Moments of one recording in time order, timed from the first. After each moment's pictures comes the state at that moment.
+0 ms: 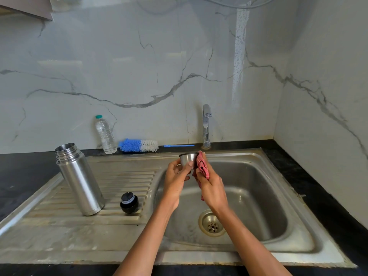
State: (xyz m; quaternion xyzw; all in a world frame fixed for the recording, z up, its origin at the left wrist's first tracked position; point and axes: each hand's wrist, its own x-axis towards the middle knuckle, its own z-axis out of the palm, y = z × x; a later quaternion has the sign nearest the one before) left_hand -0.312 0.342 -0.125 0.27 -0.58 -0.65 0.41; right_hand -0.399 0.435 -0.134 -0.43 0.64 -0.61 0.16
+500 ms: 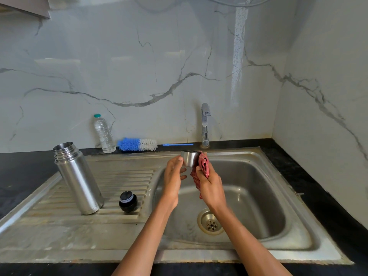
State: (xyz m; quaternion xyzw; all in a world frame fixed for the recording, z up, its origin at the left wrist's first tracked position) left_hand -0.314 0.337 -0.128 0.30 -0.57 -0.64 0.43; right_hand -0.397 0.433 -0.138 -0.39 0.65 -0.63 0.16
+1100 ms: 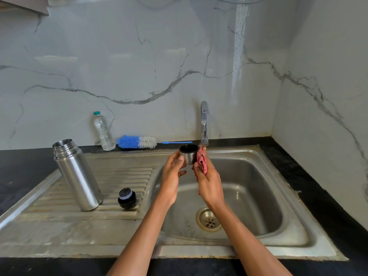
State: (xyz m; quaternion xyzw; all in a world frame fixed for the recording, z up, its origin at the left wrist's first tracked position) left_hand -0.310 0.337 -0.127 0.24 -0.58 -0.66 0.42; right_hand -0.396 0.437 -0.130 -0.42 0.64 -0.63 0.13
